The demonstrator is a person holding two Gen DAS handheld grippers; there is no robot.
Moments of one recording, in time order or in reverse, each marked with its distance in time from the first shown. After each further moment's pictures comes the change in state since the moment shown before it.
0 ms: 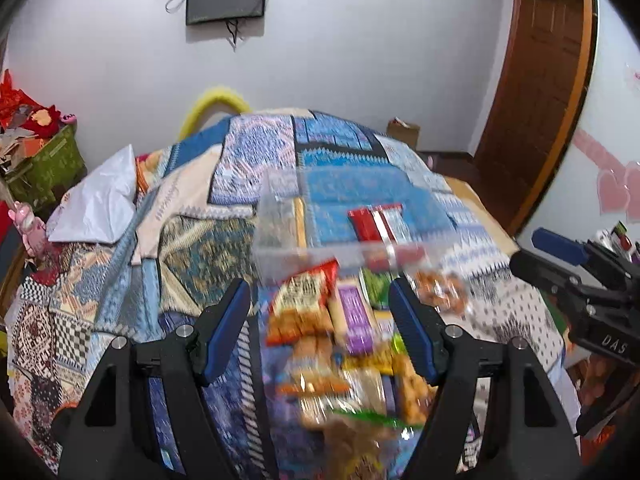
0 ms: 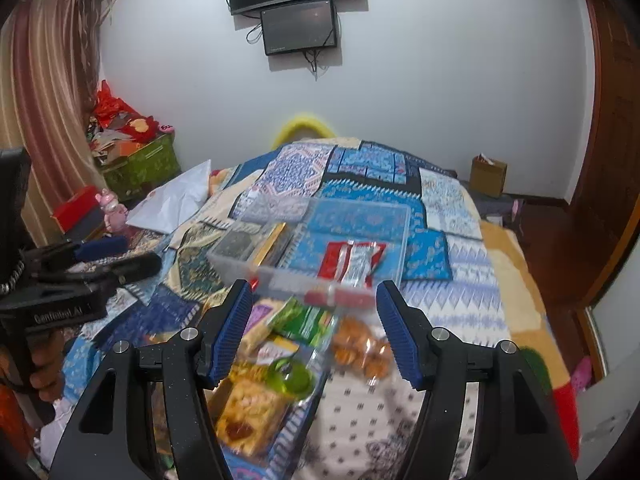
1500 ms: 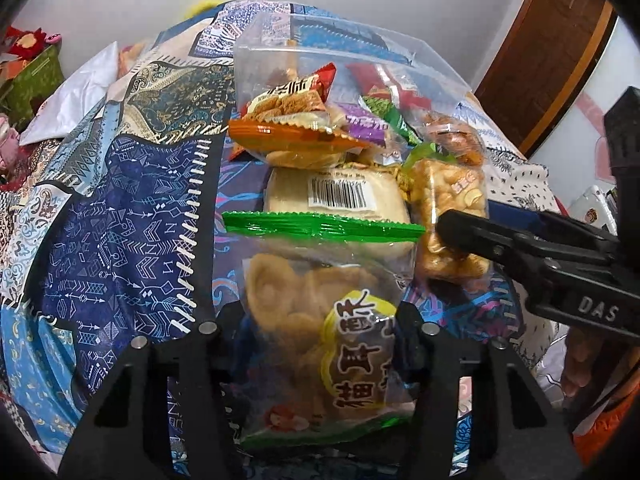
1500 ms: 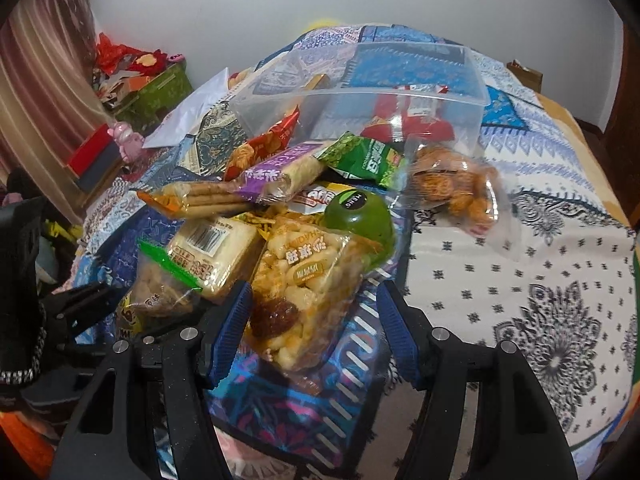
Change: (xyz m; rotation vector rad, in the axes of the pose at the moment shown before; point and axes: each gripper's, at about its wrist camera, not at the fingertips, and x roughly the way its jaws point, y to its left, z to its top) left arm 0.051 0.006 -0.125 -0.088 0.243 -0.081; right arm 0.059 0.029 -0.095 0.074 0.297 0.117
